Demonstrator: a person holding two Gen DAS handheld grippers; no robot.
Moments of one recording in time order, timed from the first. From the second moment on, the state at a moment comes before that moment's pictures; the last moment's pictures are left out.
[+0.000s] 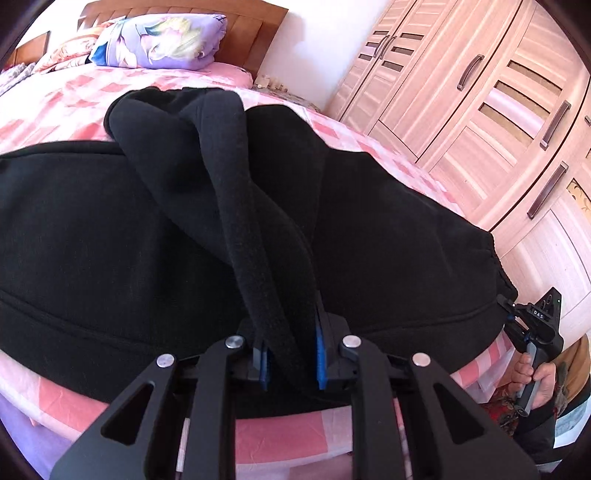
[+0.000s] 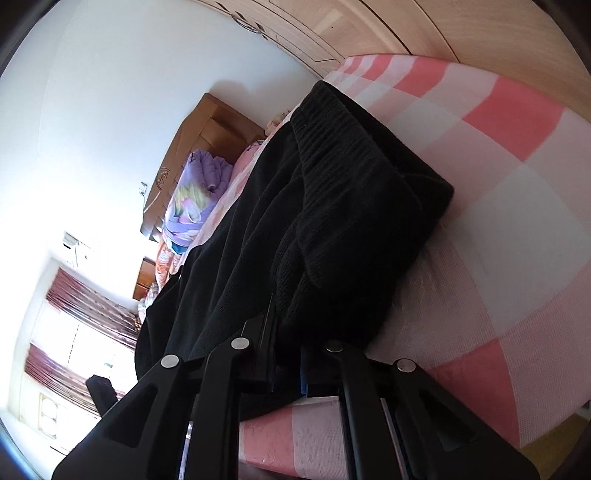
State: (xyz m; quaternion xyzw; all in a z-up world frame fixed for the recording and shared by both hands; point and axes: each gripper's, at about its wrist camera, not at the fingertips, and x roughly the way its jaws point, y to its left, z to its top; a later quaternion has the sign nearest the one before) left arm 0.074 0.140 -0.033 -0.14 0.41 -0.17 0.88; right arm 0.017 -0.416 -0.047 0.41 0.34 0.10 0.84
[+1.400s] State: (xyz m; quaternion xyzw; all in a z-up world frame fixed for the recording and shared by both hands) left arm 0.264 0.128 0.060 -0.08 0.46 0.02 0.89; right arm 0.124 -0.195 0.016 0.09 0.36 0.12 0.92
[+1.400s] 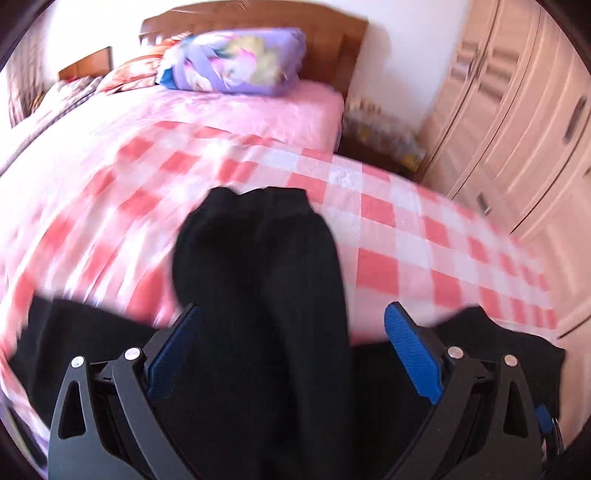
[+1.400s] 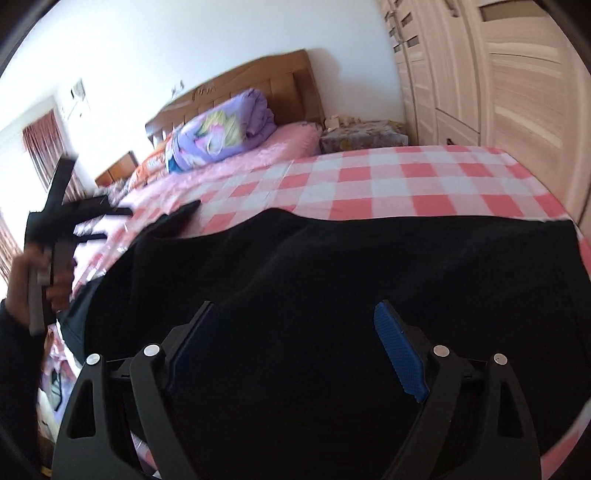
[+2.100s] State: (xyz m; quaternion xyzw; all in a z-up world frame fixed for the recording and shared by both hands) left arm 0.072 0.309 0.067 -0.18 0.28 0.11 0.94; right arm 0.139 -0.202 -0.017 0.15 0.39 0.13 0.90
